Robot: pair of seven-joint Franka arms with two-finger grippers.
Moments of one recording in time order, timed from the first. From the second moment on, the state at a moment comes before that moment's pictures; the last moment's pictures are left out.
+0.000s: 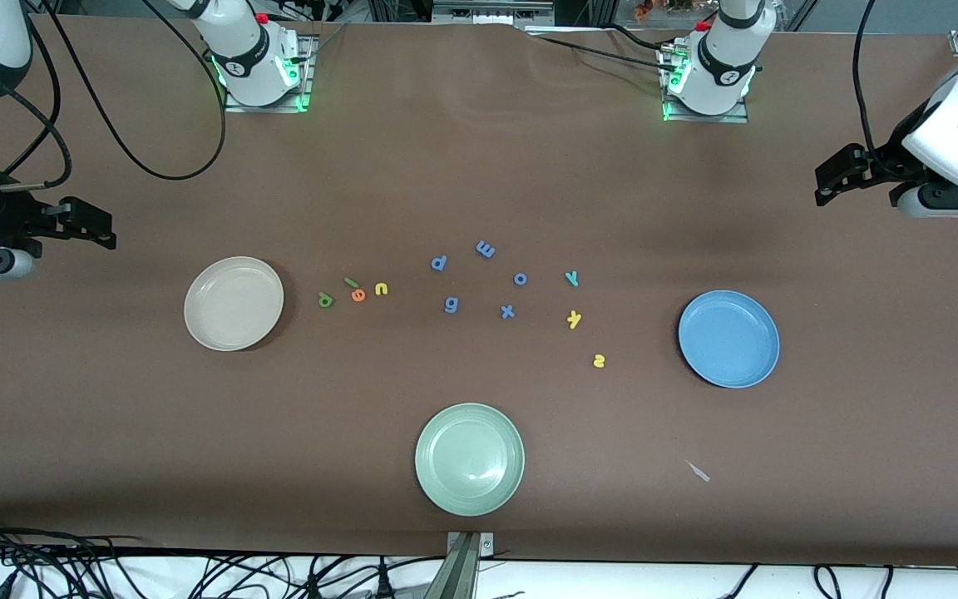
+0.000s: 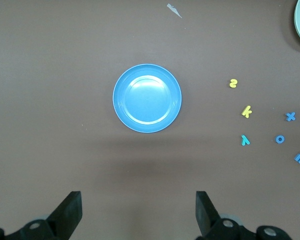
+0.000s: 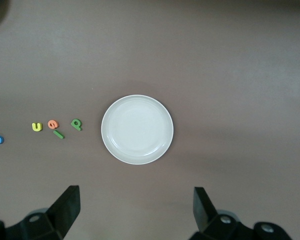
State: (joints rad) left arm -0.03 -0.02 -0.06 -1.62 0.01 1.55 -0.09; right arm 0.12 0.19 -0.10 -1.43 0.00 1.56 -0.12
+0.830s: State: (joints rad) left arm -0.03 -0.02 -0.06 -1.62 0.01 1.55 -0.09; right arm 0.12 0.19 -0.10 -1.43 0.00 1.56 -0.12
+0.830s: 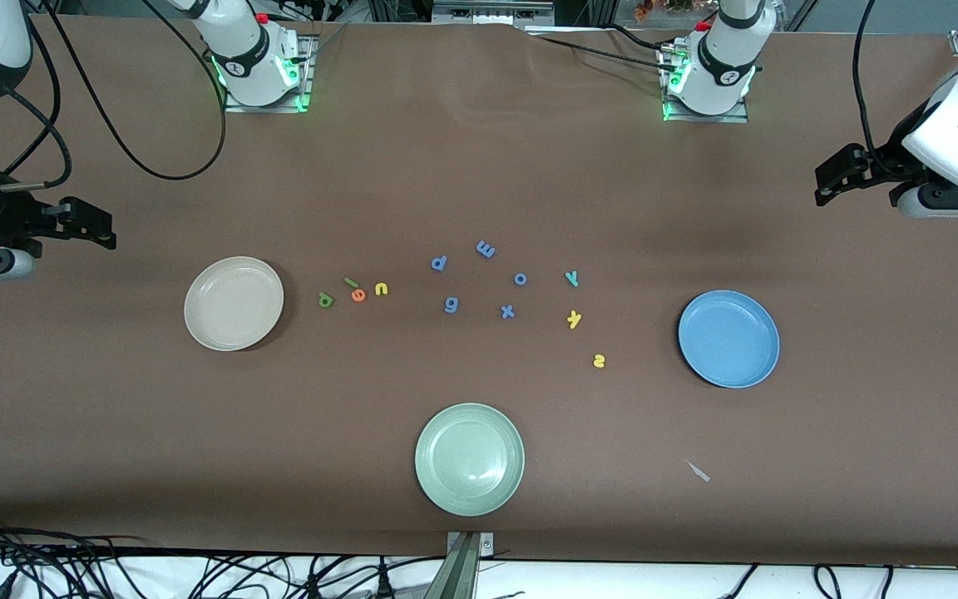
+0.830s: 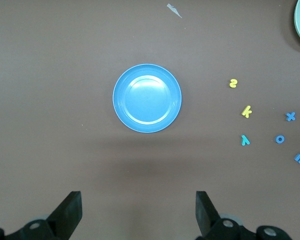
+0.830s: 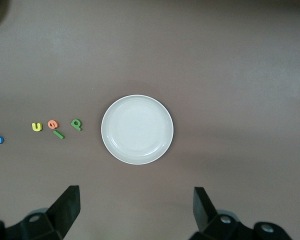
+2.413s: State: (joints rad) left arm -0.17 0.30 -0.16 -1.59 0.01 1.55 -0.09; right arm 0.16 0.26 -0.11 -1.44 -0.01 1.56 -0.12
